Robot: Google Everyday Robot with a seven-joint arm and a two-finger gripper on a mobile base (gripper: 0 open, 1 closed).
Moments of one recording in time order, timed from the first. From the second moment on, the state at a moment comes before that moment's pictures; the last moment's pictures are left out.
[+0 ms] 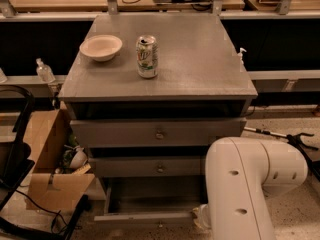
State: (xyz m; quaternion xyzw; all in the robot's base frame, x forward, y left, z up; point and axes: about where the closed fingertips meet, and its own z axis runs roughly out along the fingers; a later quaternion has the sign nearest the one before) arm 0.477 -0.185 0.179 -0.74 0.65 0.01 0.15
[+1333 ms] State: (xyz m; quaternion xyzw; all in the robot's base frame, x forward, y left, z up) arm 0.466 -0.183 0.182 -0.74 0.66 0.02 0.14
